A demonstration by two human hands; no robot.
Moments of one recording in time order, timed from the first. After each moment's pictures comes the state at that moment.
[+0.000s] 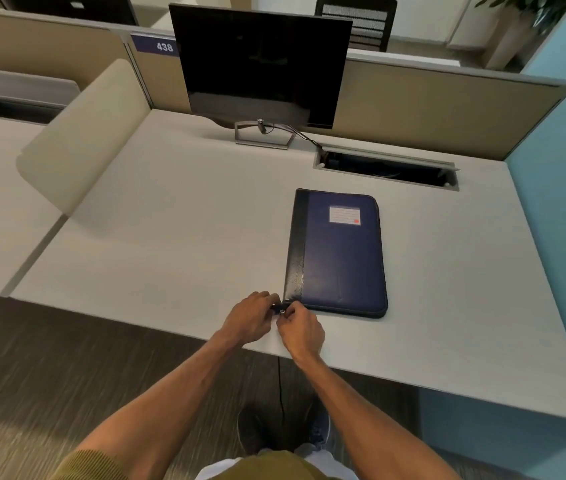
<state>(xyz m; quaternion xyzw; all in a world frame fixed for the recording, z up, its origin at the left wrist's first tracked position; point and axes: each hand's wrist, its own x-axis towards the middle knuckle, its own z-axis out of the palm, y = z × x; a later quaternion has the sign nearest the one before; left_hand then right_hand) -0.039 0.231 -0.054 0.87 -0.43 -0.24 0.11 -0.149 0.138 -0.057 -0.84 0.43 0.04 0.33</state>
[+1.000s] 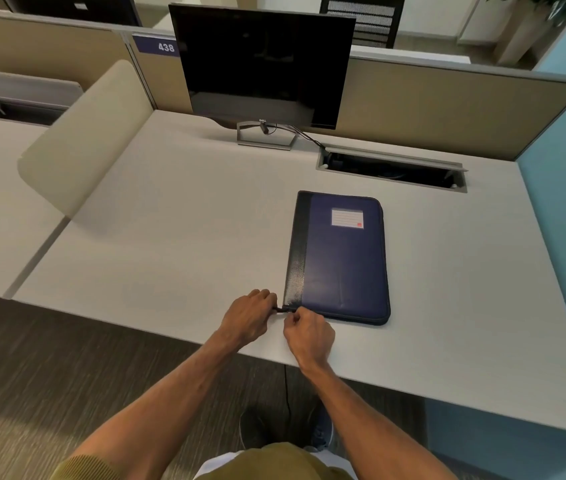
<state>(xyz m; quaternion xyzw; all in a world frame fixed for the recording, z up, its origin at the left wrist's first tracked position) -0.029 0.222 -0.058 0.87 -0.47 -0.16 0.00 -0.152 0.122 -0.059 -0.88 0.42 0.02 0.23</state>
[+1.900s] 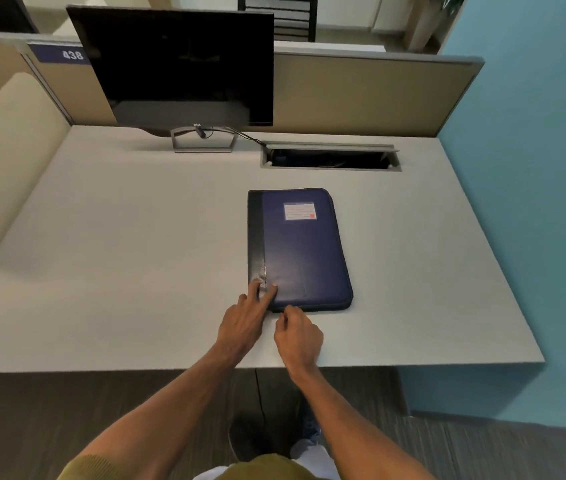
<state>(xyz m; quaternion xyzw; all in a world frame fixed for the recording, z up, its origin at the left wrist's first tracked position) -0.056 0.183 -0.075 0.85 -0.51 -0.13 0.01 -0.180 0.114 -0.063 -0.85 0.48 -0.05 0.22</state>
